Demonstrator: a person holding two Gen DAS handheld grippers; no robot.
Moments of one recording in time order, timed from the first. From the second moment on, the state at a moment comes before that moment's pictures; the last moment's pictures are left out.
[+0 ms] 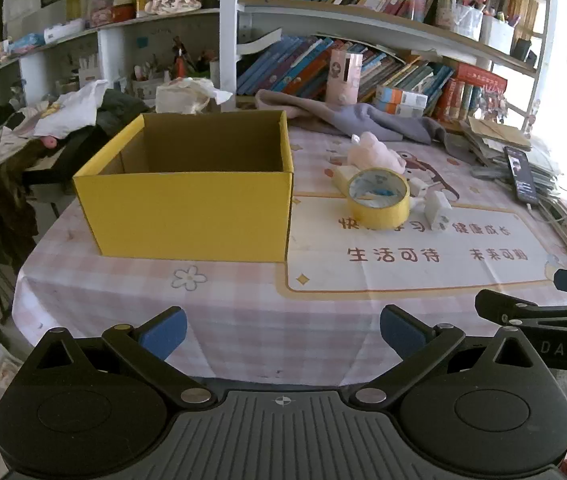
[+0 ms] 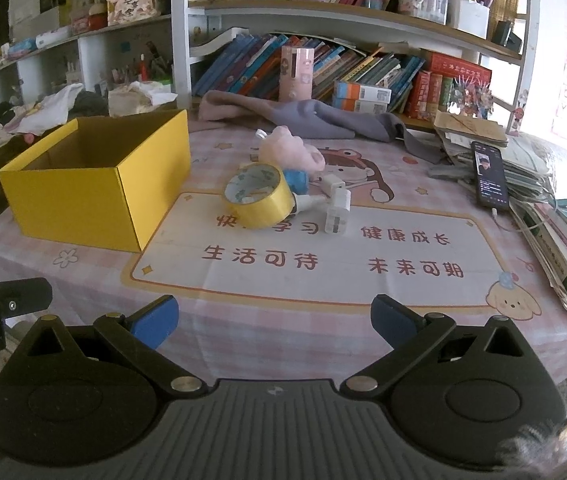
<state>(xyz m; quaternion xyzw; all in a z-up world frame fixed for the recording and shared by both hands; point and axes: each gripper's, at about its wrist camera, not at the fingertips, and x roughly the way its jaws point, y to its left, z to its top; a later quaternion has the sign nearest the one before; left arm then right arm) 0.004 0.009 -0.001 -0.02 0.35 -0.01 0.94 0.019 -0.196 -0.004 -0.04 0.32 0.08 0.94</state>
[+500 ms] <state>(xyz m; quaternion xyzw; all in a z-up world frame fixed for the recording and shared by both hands) 0.008 0.009 -0.002 -0.02 0.36 -0.01 0.93 0.023 -0.196 -0.004 -0.03 0.33 0.08 0.94</state>
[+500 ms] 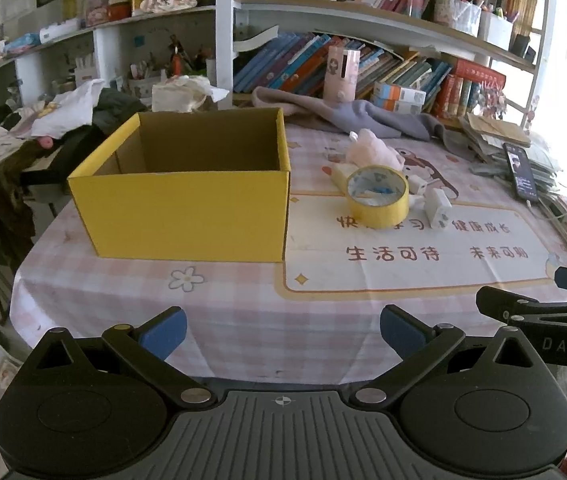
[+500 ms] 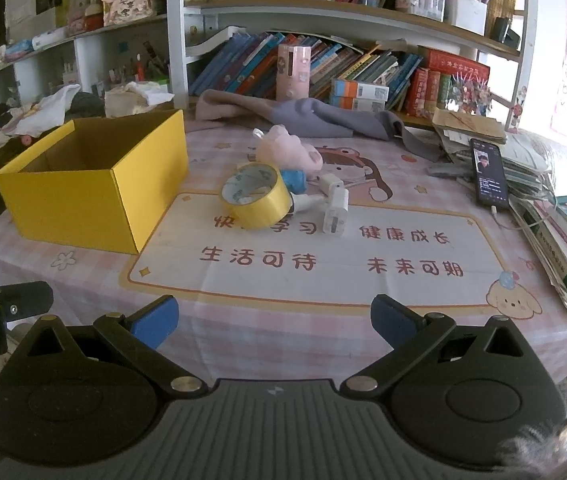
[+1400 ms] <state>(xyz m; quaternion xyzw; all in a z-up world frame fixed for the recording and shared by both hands) 0.019 -0.009 0.001 0.02 0.35 -0.04 0.93 0.033 -0.202 -0.006 -0.02 0.33 0.07 0.94</state>
